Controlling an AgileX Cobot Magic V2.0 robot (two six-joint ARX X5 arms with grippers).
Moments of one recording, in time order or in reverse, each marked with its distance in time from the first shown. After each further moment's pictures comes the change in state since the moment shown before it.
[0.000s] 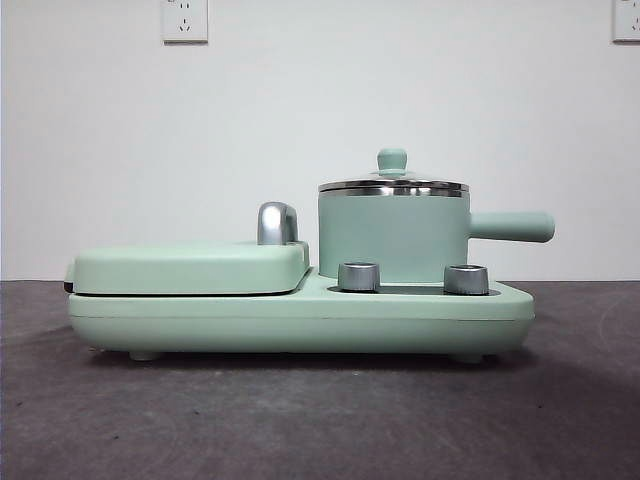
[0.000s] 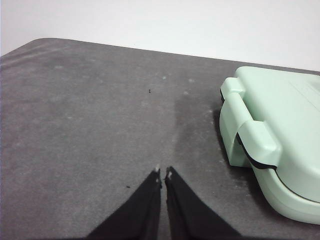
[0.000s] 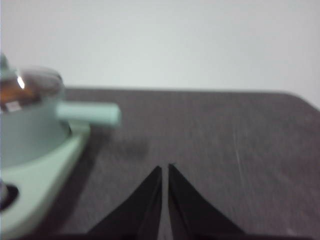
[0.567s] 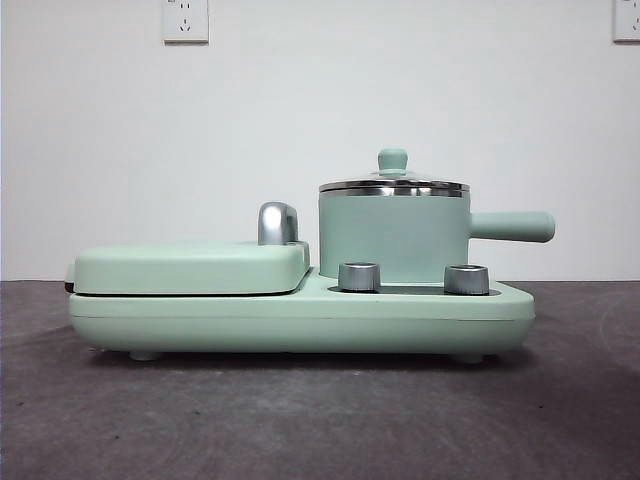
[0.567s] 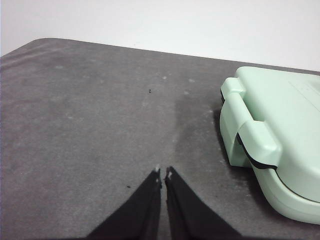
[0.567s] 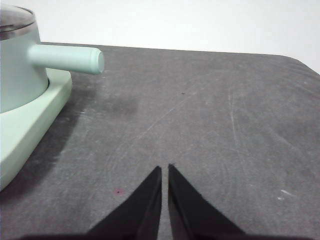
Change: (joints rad) left arm 0.000 0.000 0.000 0.000 0.000 0.000; right arm -0.118 0.001 -0.079 -0.024 -0.109 -0.028
